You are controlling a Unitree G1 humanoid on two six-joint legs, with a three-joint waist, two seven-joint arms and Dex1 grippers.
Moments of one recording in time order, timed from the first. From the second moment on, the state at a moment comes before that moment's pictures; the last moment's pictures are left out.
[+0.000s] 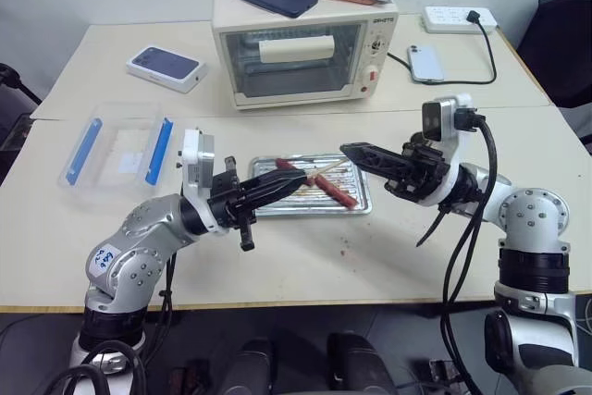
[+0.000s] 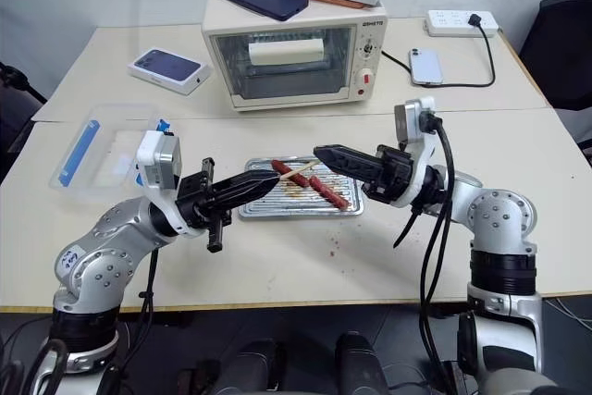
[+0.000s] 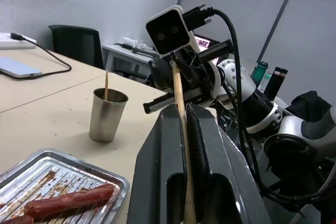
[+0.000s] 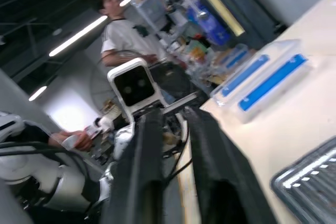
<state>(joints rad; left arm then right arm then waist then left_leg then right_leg) -0.33 0.46 0.09 -0.41 -0.89 0.61 -0.77 -0.59 -0.49 -0.23 -0.07 1.17 1.03 0.87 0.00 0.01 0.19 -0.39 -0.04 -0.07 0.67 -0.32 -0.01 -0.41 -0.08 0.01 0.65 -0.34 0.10</state>
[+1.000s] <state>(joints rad) 0.09 0.54 0.40 -0.28 -0.81 0.47 -0.77 -0.60 -0.70 0.17 -0.27 0.41 0.89 0.80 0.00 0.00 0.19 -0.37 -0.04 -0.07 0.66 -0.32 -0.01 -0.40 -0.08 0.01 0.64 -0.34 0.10</state>
